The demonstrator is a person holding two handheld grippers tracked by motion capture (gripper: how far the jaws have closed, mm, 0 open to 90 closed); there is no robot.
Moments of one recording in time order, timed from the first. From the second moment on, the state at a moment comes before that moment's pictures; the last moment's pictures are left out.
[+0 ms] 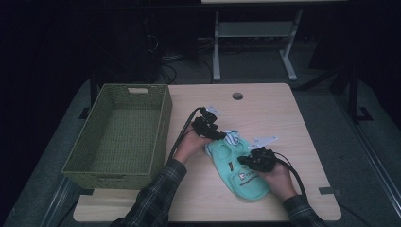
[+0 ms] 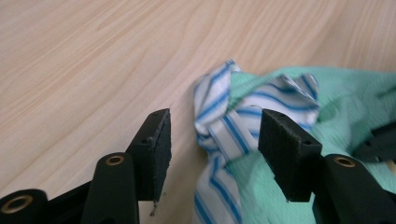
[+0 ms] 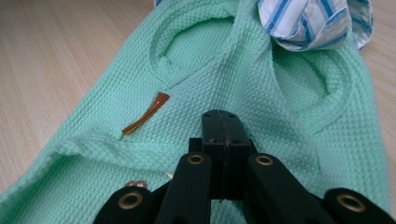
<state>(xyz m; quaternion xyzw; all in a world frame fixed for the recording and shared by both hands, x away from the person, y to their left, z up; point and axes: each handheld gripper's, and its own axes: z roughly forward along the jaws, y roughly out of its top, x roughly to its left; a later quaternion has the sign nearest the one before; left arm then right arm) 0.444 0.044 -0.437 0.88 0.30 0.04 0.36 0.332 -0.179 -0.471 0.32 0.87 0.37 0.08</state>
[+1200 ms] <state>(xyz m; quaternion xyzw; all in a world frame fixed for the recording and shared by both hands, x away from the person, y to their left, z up) 0.428 0.027 -0.458 0.92 0.25 0.05 0.31 0.331 -0.177 -0.471 0.33 0.87 0.37 0.09</state>
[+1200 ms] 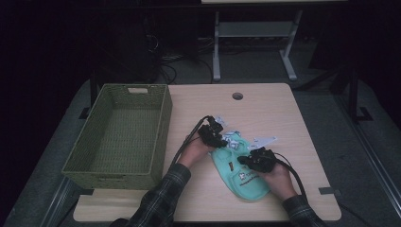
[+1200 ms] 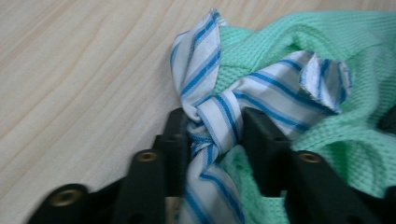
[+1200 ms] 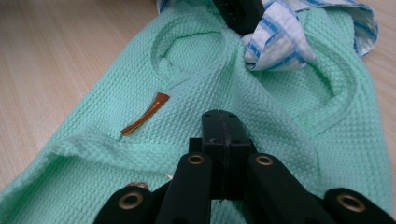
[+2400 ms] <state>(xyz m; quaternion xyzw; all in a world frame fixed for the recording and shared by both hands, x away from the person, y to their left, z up) 0.401 0.033 -0.378 0.90 0.21 0.09 0.36 0.351 -0.162 -0.468 0.34 0.86 0.36 0.10</state>
